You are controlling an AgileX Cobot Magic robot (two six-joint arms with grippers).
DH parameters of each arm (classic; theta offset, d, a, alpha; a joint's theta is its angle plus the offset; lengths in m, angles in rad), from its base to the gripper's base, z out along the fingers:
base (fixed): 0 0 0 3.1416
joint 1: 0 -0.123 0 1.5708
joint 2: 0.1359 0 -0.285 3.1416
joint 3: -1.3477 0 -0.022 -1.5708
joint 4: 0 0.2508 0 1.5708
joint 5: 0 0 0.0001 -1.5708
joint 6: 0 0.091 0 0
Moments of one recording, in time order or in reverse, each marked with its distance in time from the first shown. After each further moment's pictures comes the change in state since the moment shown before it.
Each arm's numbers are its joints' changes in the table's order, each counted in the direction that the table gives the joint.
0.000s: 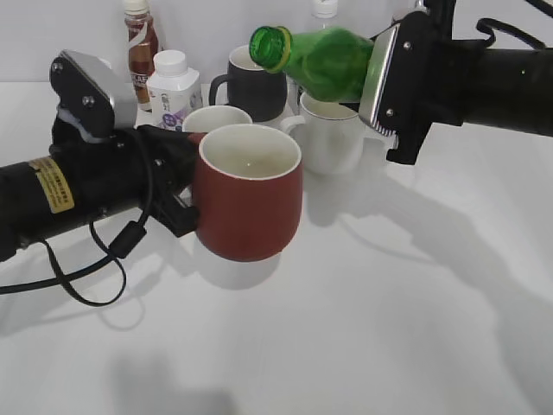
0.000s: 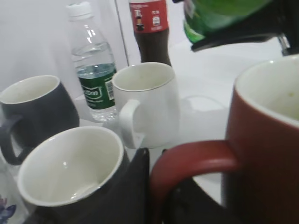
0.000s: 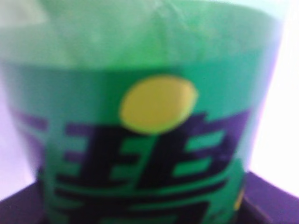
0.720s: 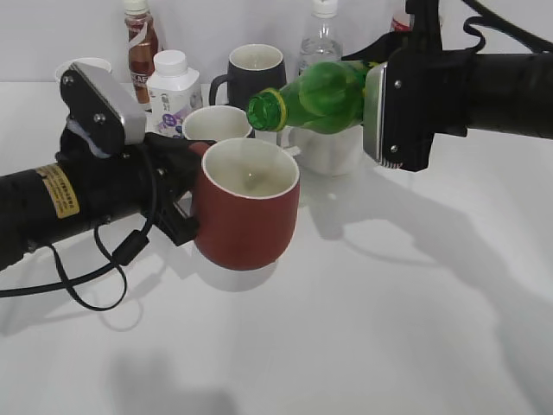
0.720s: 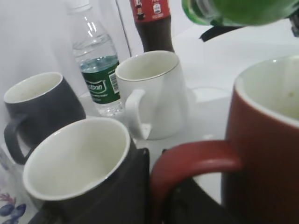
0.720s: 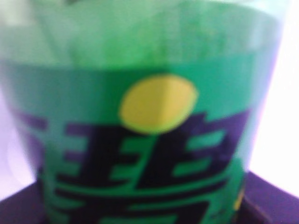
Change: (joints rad) left arm -0.016 0.047 0.000 -0.002 0.033 0.099; right arm 0.000 0.000 0.000 -0.099 -0.009 -0.168
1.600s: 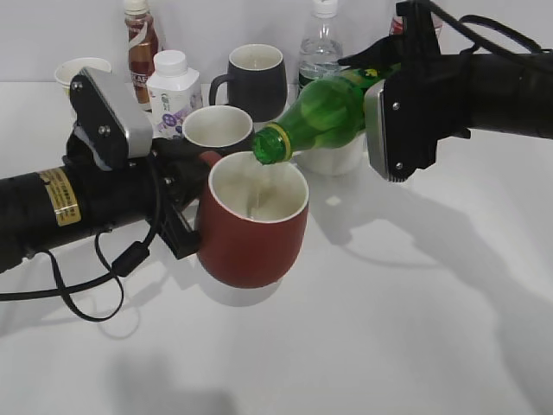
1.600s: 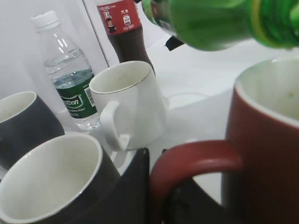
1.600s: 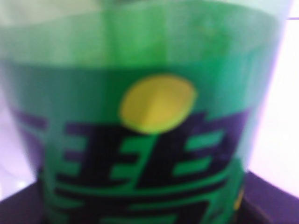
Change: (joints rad) left arm 0.000 0.001 0.000 0.106 0.030 0.000; right arm 0.000 0.000 0.000 0.000 0.000 -0.183
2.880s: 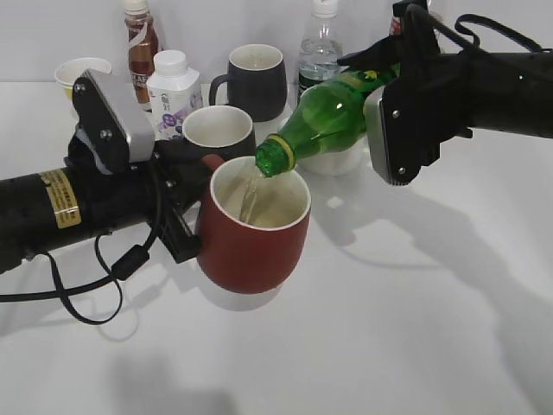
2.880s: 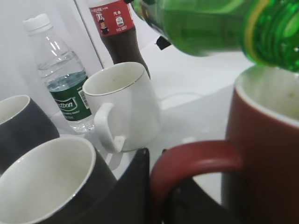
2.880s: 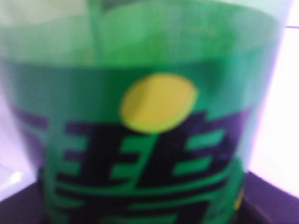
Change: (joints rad) left arm 0.000 0.000 0.000 0.025 0.003 0.003; right arm 0.000 0.000 0.000 0.016 0.000 -0.090
